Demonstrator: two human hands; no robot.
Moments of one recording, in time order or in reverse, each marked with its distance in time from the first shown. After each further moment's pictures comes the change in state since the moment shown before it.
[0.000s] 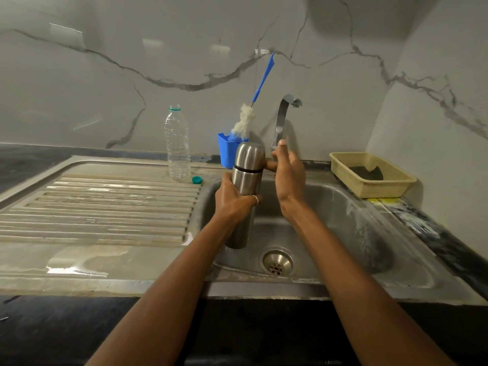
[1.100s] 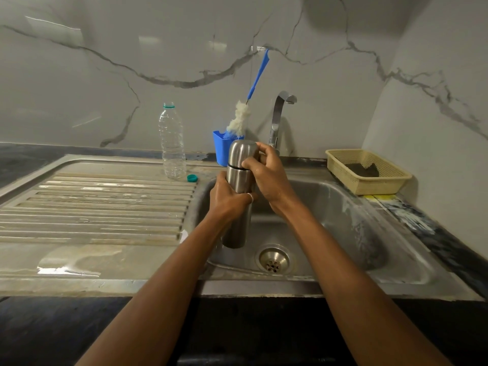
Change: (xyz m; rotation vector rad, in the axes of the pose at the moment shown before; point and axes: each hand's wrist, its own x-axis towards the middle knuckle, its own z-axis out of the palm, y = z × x) left_hand -0.001 0.000 0.000 0.003 0.000 -0.026; right_hand -0.001 -0.003 0.005 0.046 -0.338 -0.013
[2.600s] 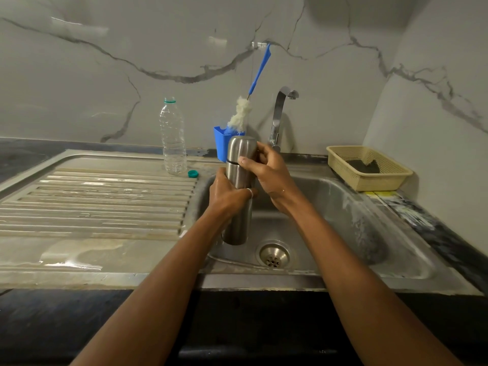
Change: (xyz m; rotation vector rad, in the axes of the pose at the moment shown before) left_hand 0.003 -0.007 0.000 -0.075 -0.005 0.018; right_hand 0.003 0.010 -0.005 0.016 -0.069 0.011
